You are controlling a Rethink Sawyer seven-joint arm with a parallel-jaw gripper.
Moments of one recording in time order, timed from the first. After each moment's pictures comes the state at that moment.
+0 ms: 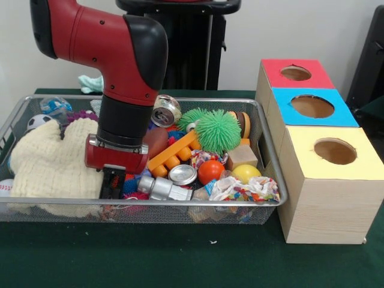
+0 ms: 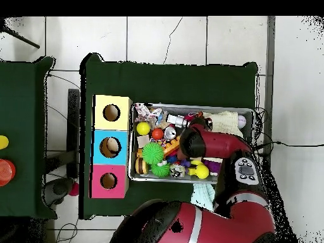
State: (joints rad) arm -0.34 -0.31 -0.10 1.42 -0.32 0.05 1.57
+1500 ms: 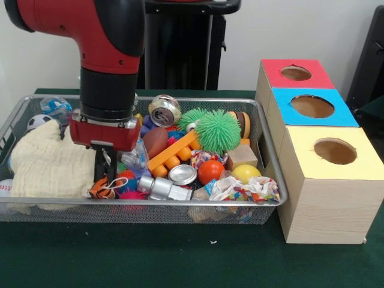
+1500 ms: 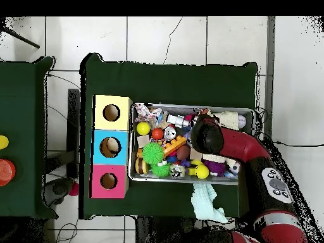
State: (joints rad) arm -0.49 -0.47 0.07 1.51 -0.22 0.23 1.57
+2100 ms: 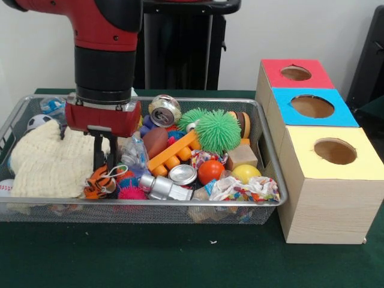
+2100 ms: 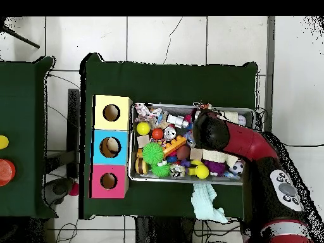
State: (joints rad) arm -0.52 -0.55 0.11 1.52 -0.17 0.30 1.57
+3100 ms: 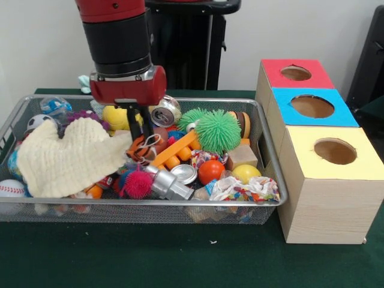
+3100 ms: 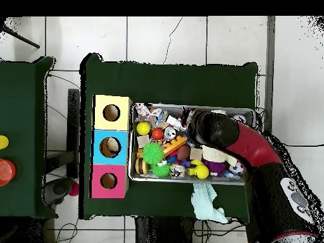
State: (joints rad) arm -0.58 -0.63 0.22 1.63 0.03 0.51 1.57
